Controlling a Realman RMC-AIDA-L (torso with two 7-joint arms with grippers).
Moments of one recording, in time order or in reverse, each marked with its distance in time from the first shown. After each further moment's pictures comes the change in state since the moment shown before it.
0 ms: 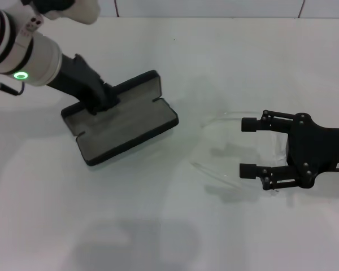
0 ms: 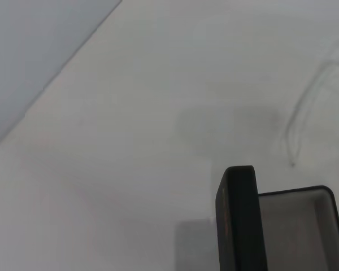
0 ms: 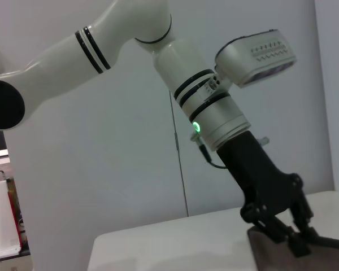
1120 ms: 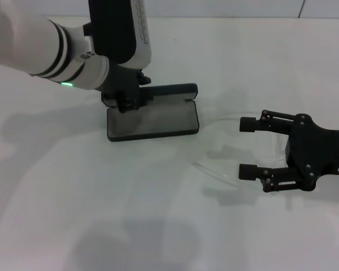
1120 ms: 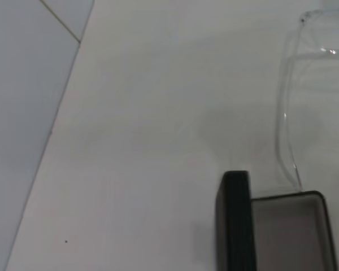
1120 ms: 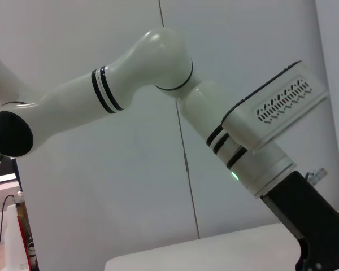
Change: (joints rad) left arm -0.004 -0.001 0.218 -0.125 -0.035 -0.309 0.308; right arm -0.001 0.006 0.000 0.035 0.042 -0.039 -0.014
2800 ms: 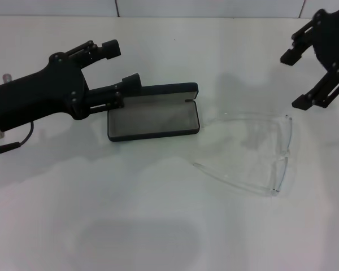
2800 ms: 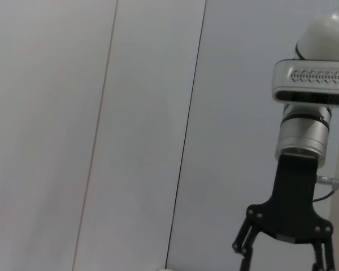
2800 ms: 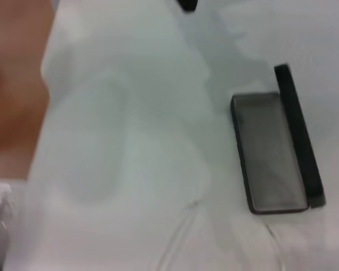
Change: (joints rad) left arm 0.311 0.002 -0.553 -0.417 -1.113 0.459 0.485; right arm 0.620 -0.139 0.037 -0.576 -0.869 -0.292 0.714
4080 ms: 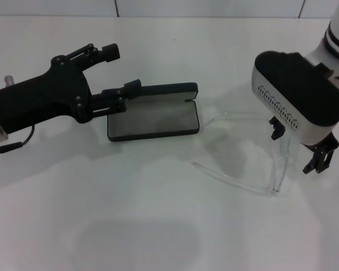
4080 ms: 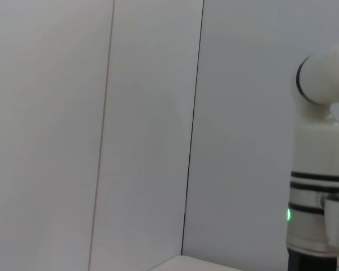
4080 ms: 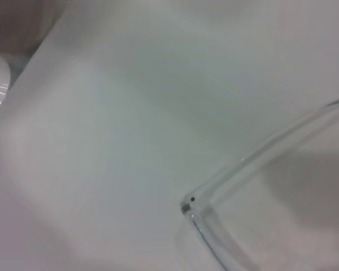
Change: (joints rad) left arm -0.008 -0.001 -0.003 -0.027 0.026 -0.033 0.090; right arm -0.041 0.146 -0.488 0.190 -0.270 0.292 -0.366
